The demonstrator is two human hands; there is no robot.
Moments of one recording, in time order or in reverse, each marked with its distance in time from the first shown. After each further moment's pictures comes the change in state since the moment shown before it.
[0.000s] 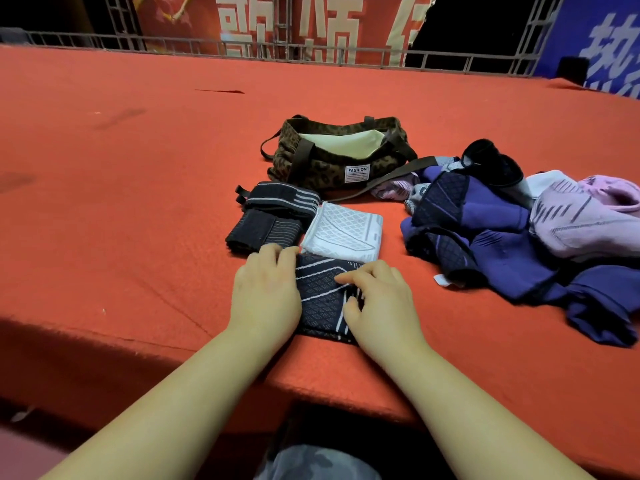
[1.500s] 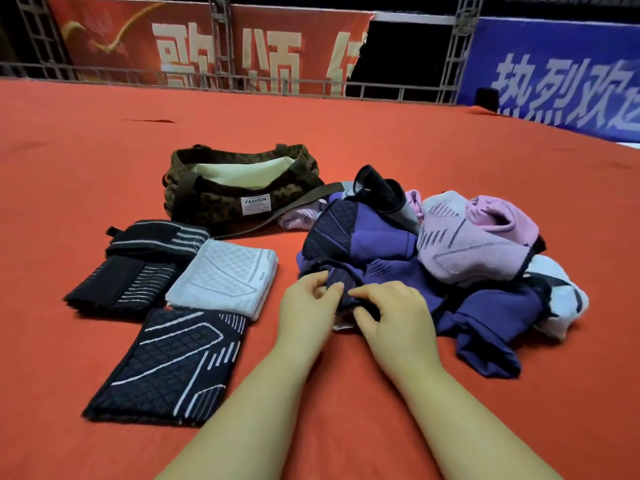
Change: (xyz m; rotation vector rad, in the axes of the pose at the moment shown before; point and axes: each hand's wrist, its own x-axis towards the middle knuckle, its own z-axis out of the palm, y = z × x) left_hand 0.063 0.186 0.079 -1.079 -0.172 -0.311; right_hand 0.026 0.153 -0.081 -0.196 0.317 -0.058
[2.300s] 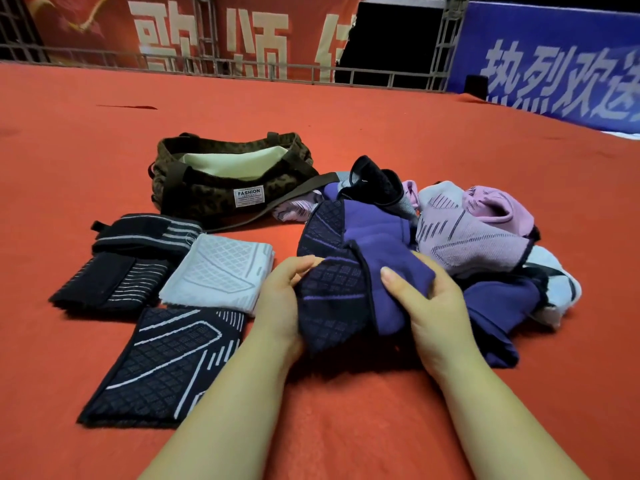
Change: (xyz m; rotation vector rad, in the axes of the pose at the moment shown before) left_hand -0.005 0.029 -0.027 -0.855 -0.204 -0.156; right_hand 0.005 -0.004 -0.035 1.042 0.069 0.393
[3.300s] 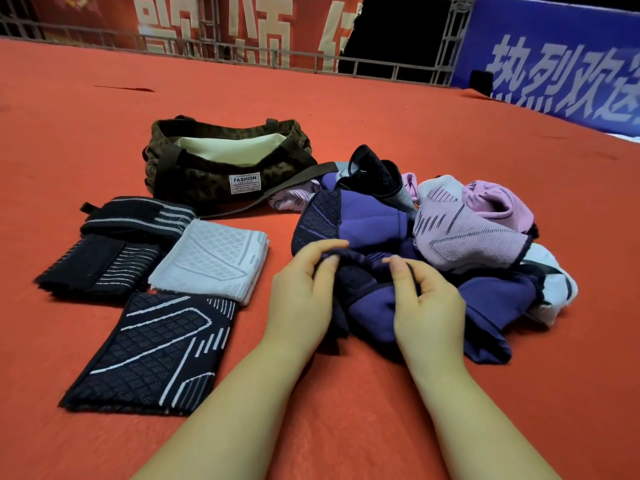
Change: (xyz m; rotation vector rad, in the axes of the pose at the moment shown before) left_hand -0.004 -0.025 0.002 0.901 0.090 0.564; right_hand -0.007 0.010 0.002 -0.623 0.265 -0.124
